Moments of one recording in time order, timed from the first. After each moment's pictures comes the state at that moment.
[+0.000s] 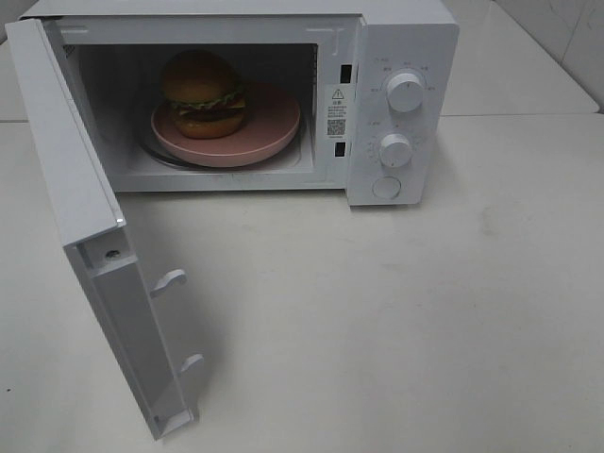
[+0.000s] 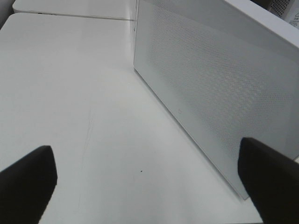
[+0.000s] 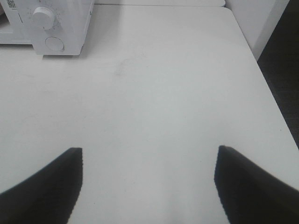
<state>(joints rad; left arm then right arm) 0.05 0.00 -0.50 -0.14 1.05 0.08 0.06 0.00 -0.51 -0.12 1.04 0.09</state>
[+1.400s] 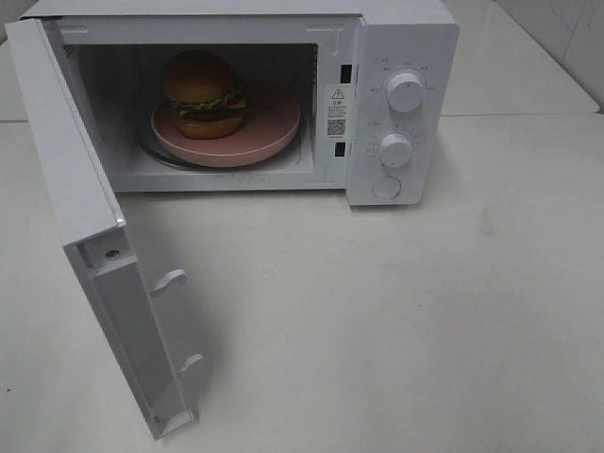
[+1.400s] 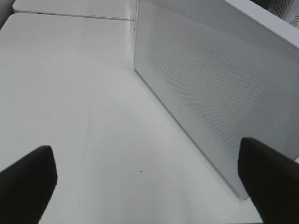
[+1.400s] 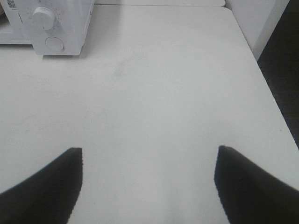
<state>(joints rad) 0.05 0.00 -0.50 -0.14 1.05 0.08 0.06 0.00 -0.51 -0.12 1.04 0.09</state>
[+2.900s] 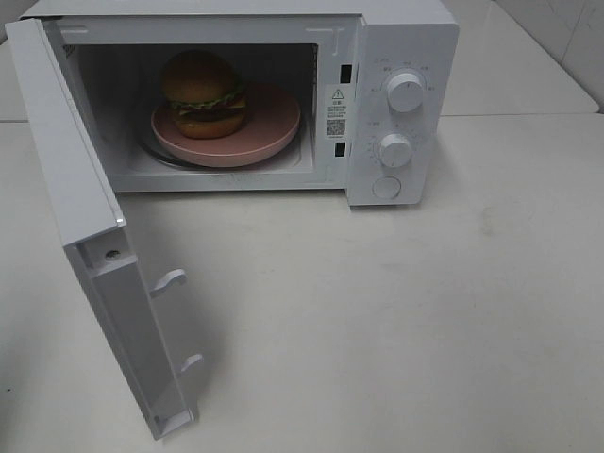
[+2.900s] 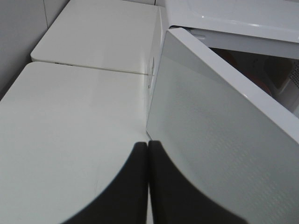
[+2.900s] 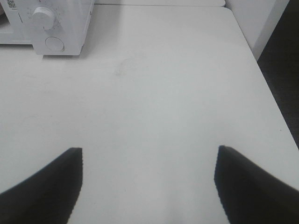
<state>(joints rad) 0.05 0.40 -0.50 -0.15 0.54 0.07 0.06 0.00 -0.51 -0.12 1.04 0.09</state>
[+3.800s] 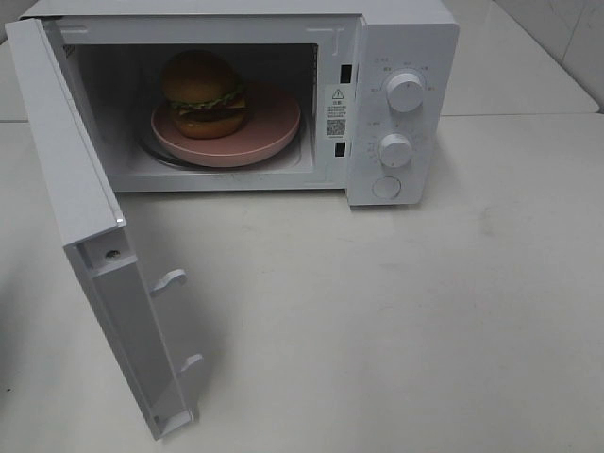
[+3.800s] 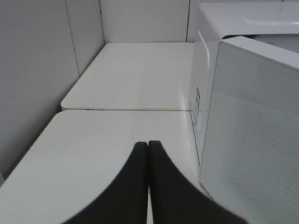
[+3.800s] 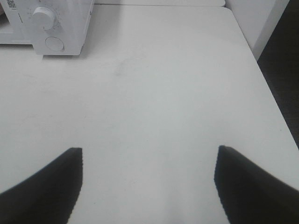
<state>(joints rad) 0.05 0.94 -0.19 0.05 -0.52 0.05 0.06 0.00 -0.51 -0.12 1.04 0.09</state>
